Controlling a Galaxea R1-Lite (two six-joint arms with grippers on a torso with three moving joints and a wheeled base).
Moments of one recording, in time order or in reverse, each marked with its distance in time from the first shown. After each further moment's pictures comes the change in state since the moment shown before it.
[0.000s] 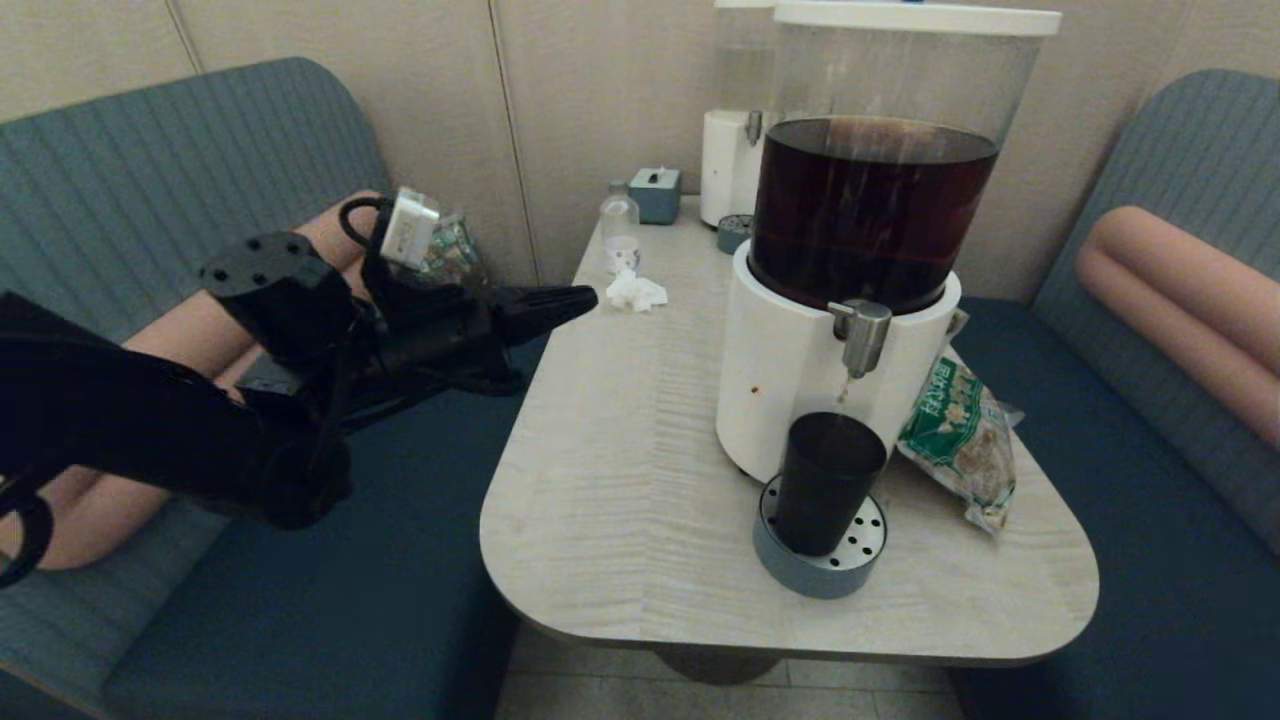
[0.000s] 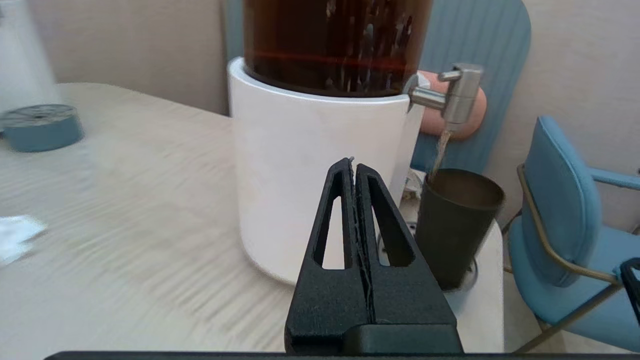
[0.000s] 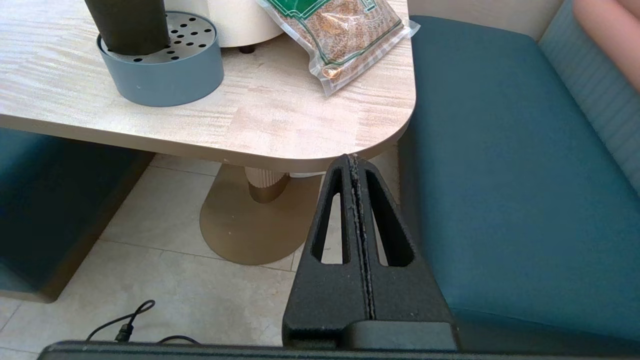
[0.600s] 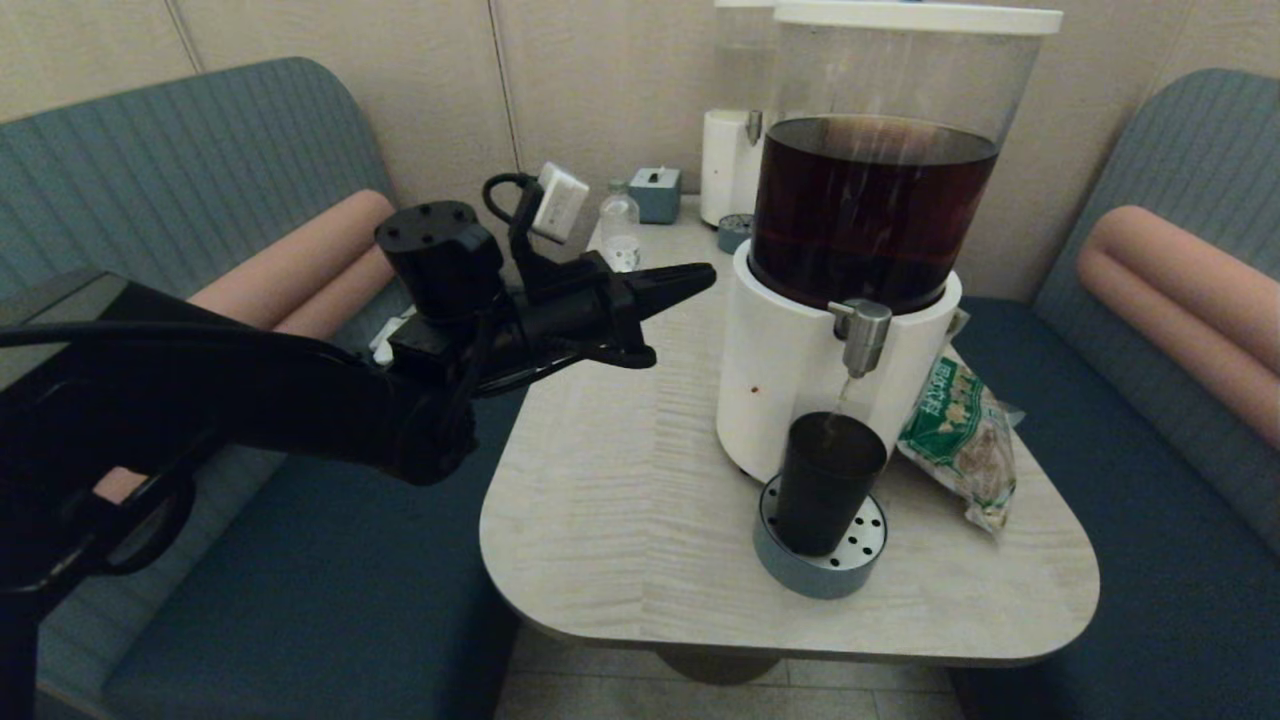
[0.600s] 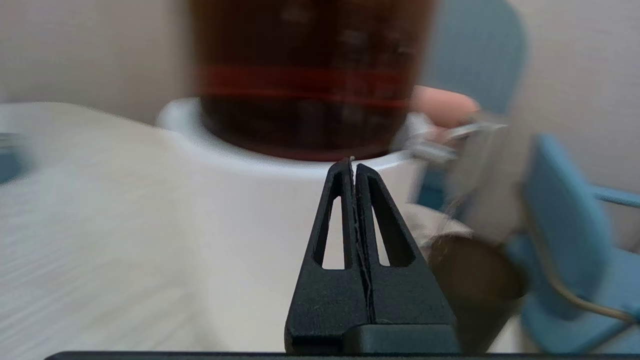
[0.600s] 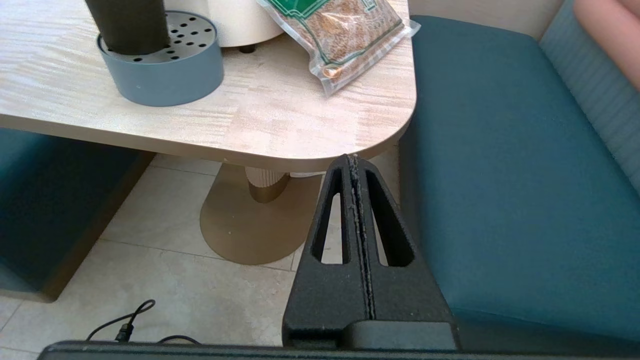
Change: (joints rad) left arm -0.218 0.095 -0.297 0.255 0.170 0.082; right arm 0.000 0.000 0.000 0.000 0.000 0.000
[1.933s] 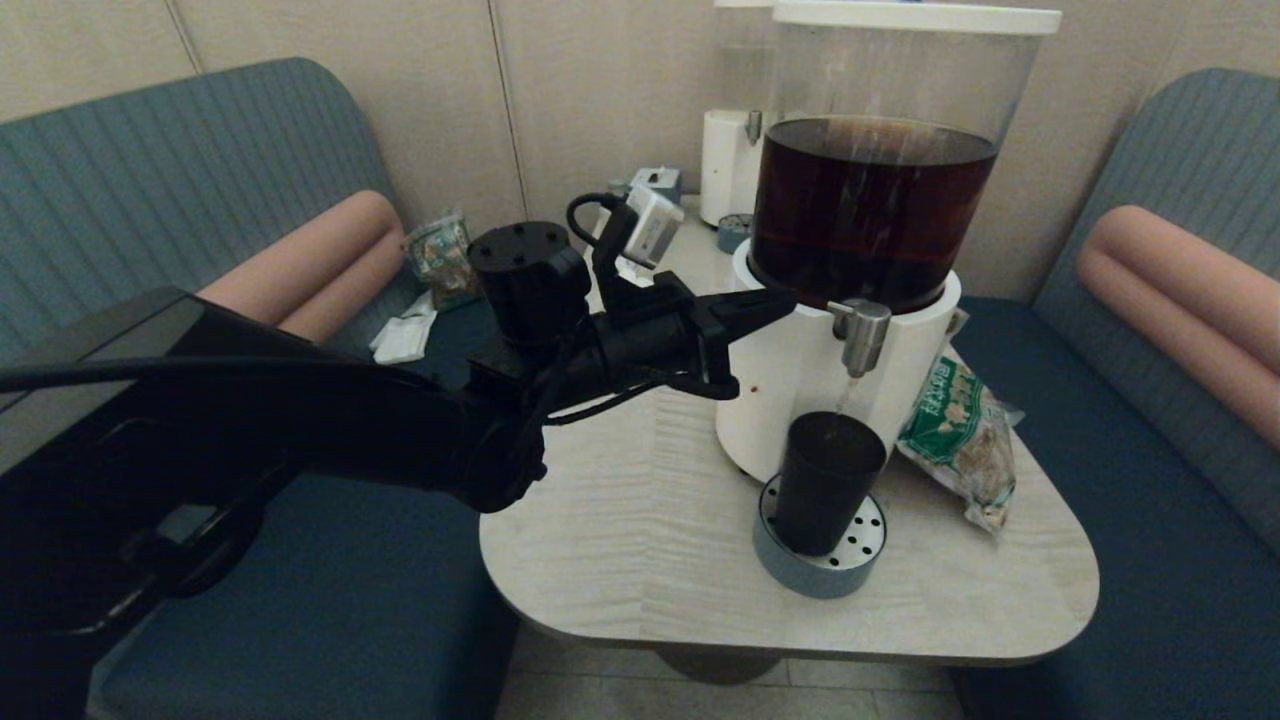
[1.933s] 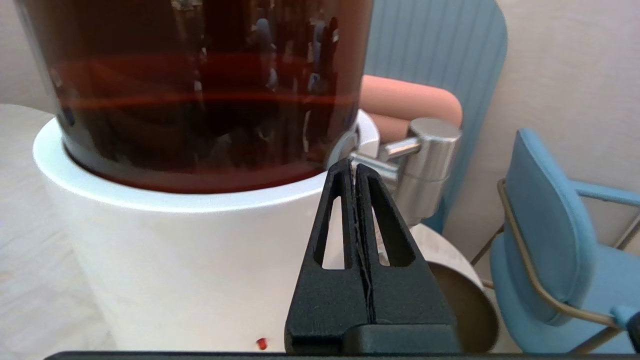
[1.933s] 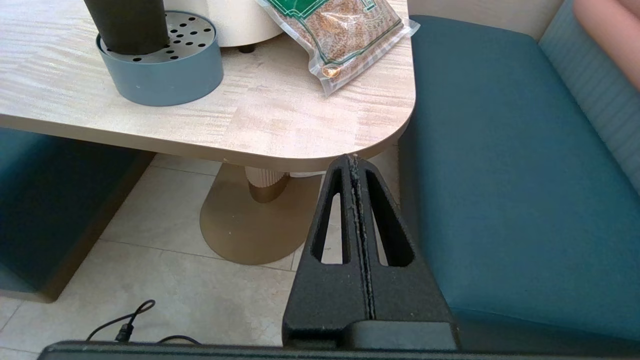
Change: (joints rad) left arm -0.138 0.041 -0.038 0.045 0.102 0.062; right arm 0.000 0.000 0.000 0.000 0.000 0.000
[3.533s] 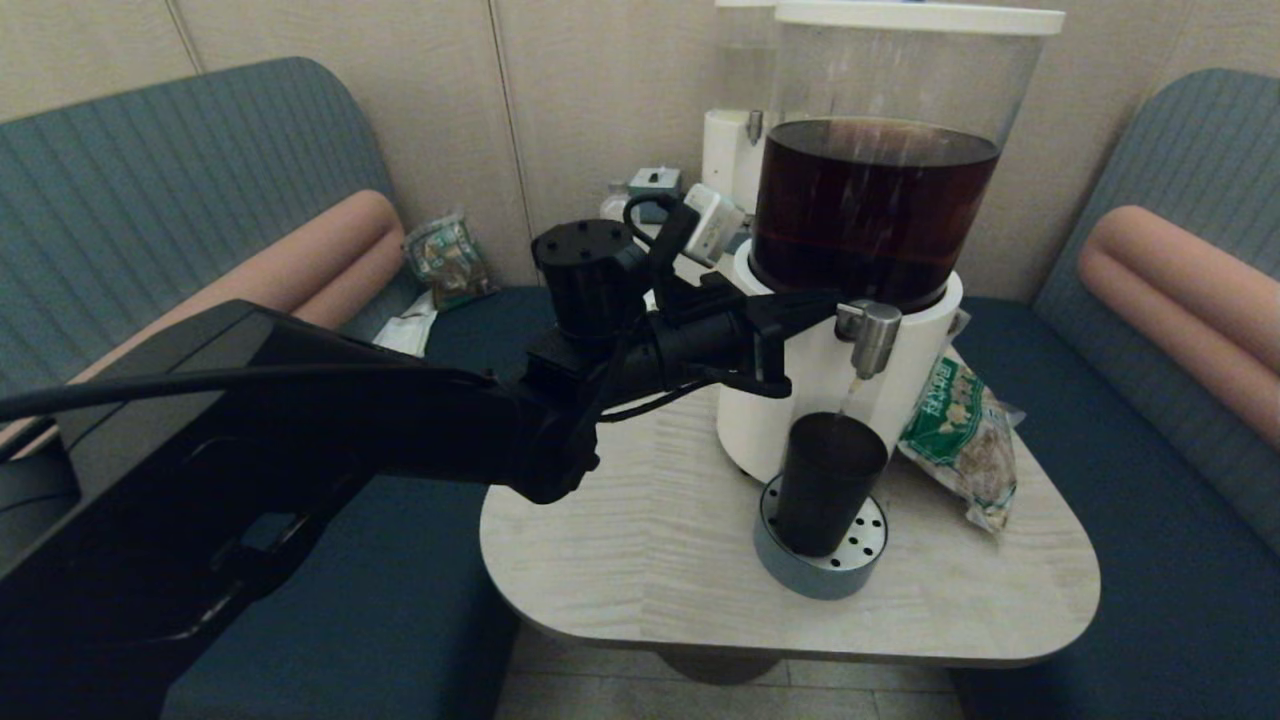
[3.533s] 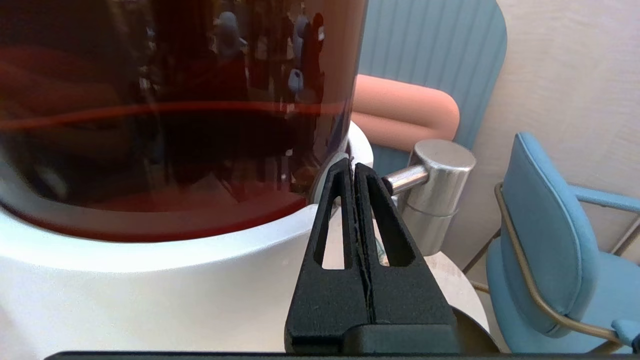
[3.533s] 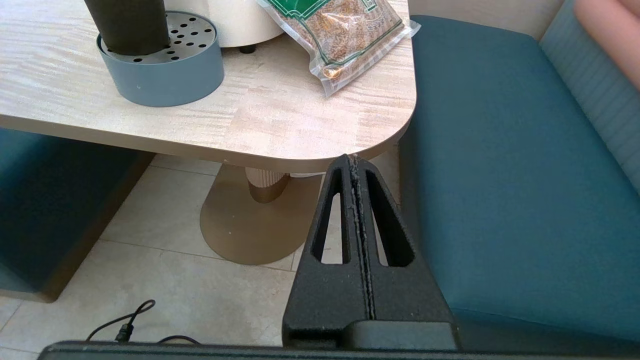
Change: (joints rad) left arm -0.075 0.071 -0.154 0.107 0.043 0.016; right arm 0.000 0.000 0.000 0.000 0.000 0.000
